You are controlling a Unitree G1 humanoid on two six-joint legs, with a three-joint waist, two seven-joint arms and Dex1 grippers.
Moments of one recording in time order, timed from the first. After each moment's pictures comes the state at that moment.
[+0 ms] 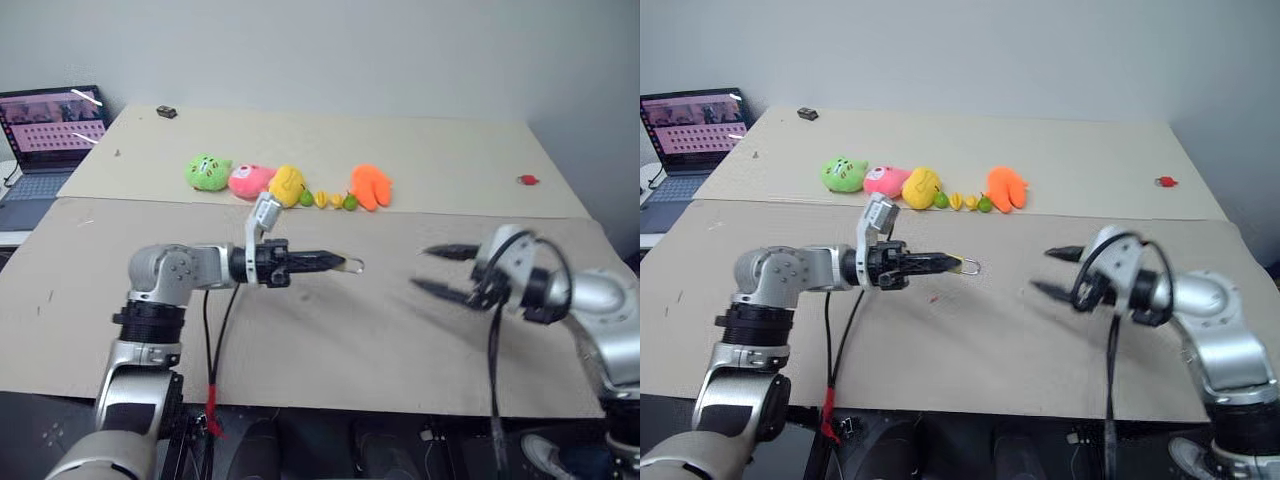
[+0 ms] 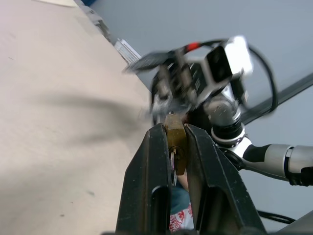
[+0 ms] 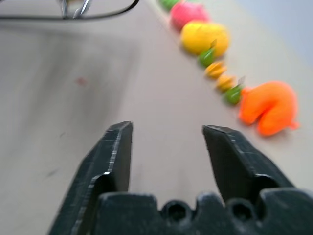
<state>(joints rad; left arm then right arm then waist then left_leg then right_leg) -0.74 0.42 0.04 0.17 -0.91 1.25 -1.00 -0.30 -0.84 -0.18 -0.32 0.42 0.32 0.98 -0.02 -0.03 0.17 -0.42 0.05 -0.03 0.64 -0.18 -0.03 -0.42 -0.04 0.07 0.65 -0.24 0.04</state>
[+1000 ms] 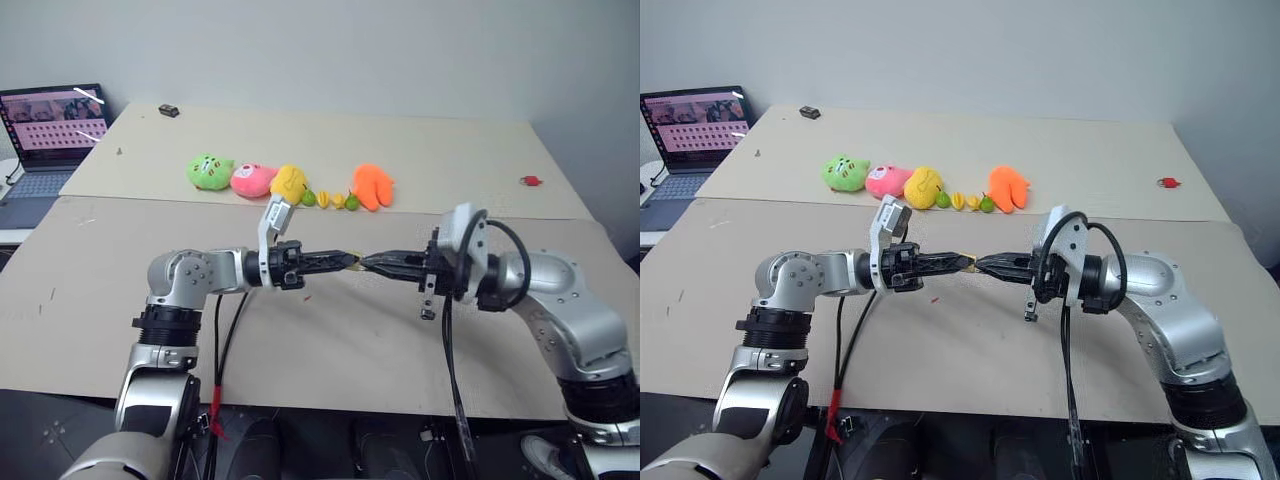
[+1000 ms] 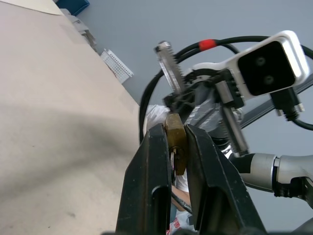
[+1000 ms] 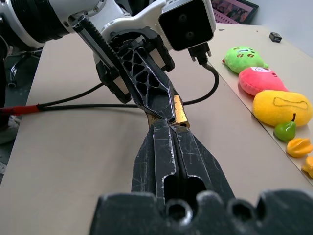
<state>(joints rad) -0.72 0.33 0.06 0.17 -0.92 1.24 -0.96 -0.43 -0.70 0.06 -0.39 0.50 0.44 0.96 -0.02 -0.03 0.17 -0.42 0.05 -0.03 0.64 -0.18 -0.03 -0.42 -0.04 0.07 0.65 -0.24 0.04</state>
